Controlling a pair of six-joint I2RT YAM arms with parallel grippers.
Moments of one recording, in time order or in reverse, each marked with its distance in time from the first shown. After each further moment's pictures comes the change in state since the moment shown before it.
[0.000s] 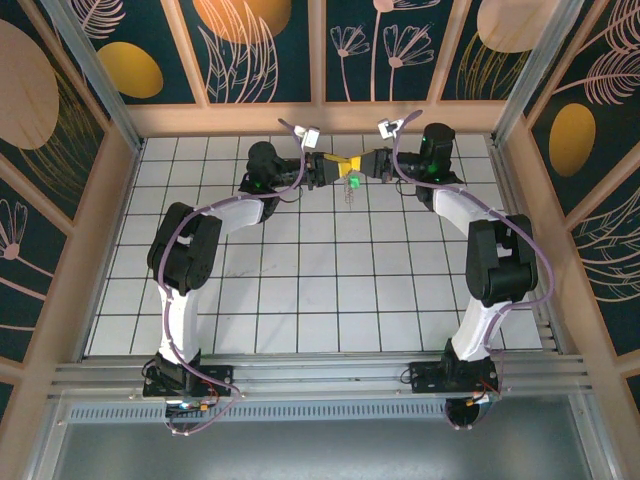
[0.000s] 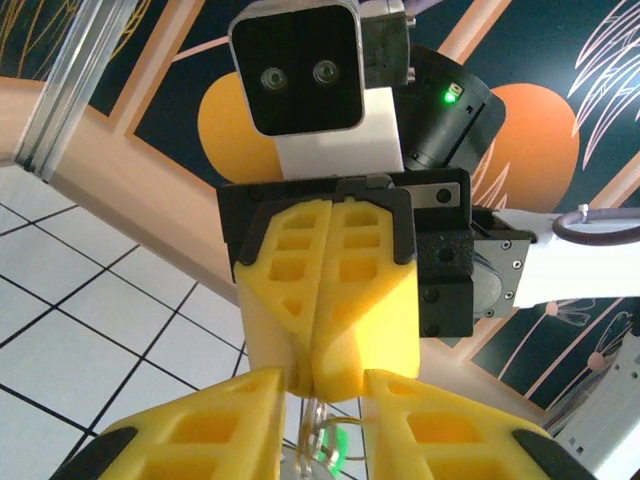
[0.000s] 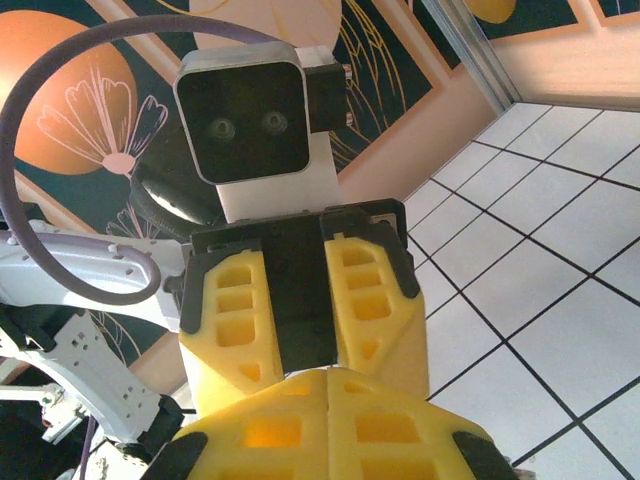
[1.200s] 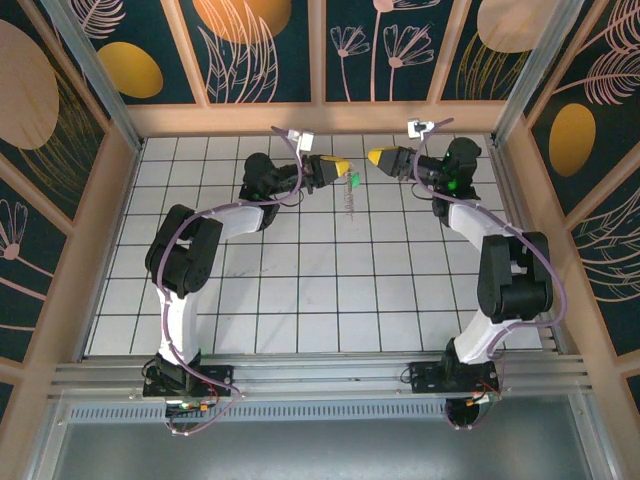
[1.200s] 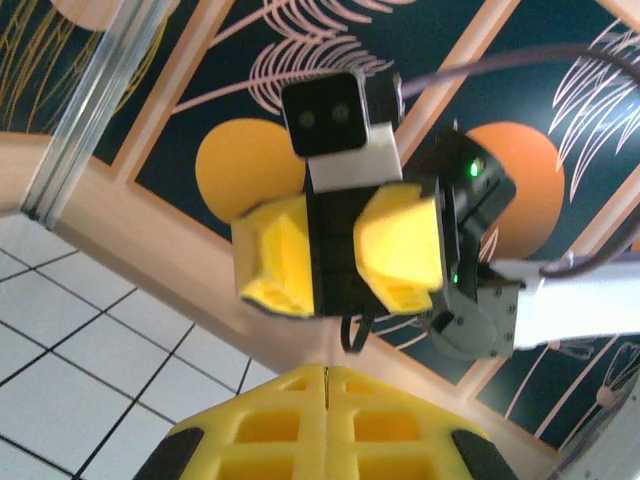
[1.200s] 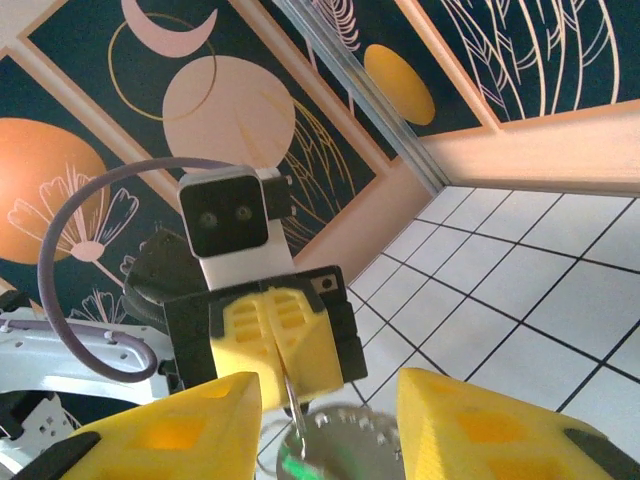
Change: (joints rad) left arm -0.011 -0.028 -0.097 0.204 -0.098 -0.078; right arm -0.083 -0.145 -0.213 0.290 0.156 0.213
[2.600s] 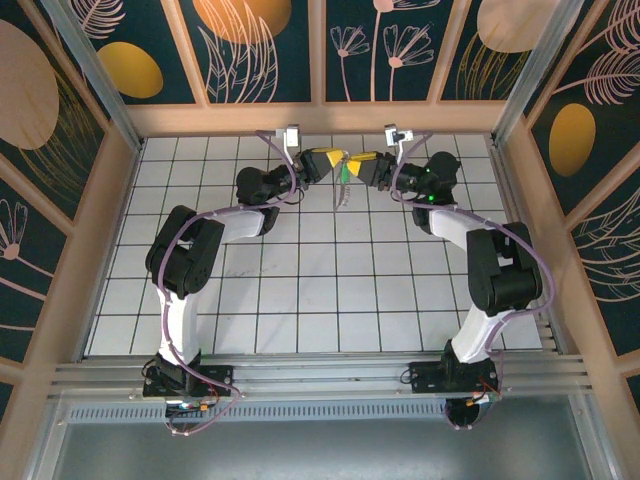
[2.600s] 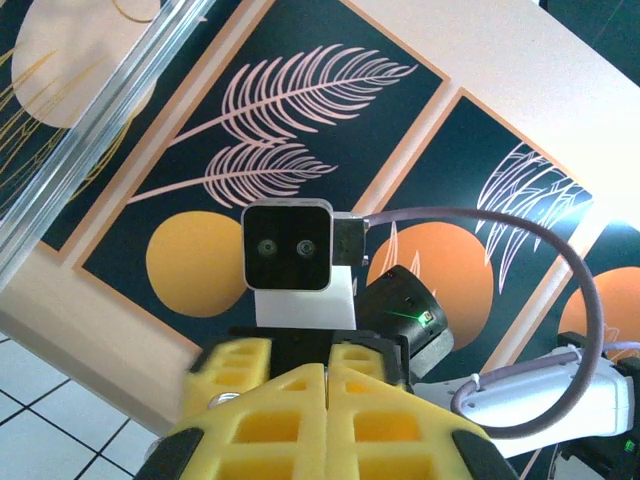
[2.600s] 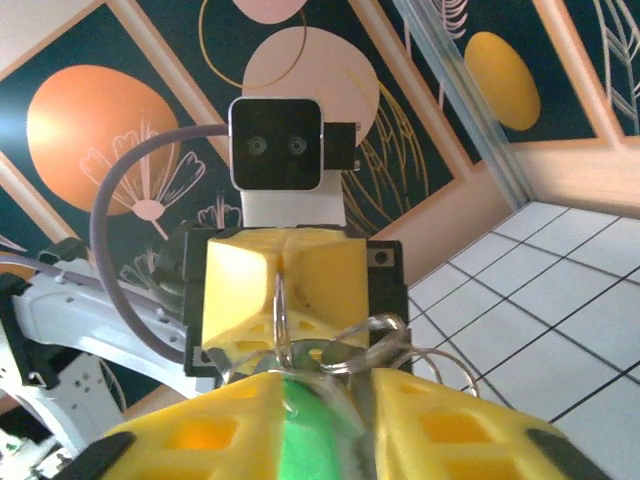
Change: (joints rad) left arm -0.013 -0.001 -0.043 0.296 -0.136 -0.243; right arm 0.124 0.077 -0.019 0.317 -0.005 0.080
